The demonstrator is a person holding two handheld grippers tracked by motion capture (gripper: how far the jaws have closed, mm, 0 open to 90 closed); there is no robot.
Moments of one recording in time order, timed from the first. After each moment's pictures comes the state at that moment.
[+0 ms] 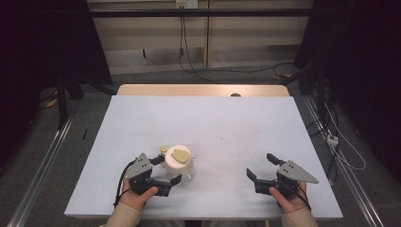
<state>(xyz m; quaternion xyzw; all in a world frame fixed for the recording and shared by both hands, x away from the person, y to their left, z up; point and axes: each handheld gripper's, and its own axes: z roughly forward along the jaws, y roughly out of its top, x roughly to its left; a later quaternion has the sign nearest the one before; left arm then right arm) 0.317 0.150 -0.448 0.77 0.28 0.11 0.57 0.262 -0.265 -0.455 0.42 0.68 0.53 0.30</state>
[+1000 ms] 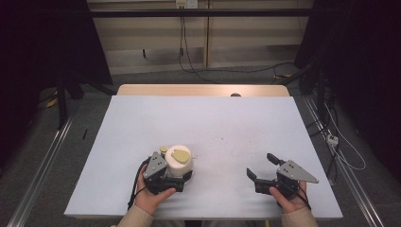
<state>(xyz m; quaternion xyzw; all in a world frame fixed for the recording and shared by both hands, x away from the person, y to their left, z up) 0.321 0.116 -0.455 0.77 0.31 0.16 0.54 0.262 -0.265 -0.454 0.42 0.68 0.53 0.30</state>
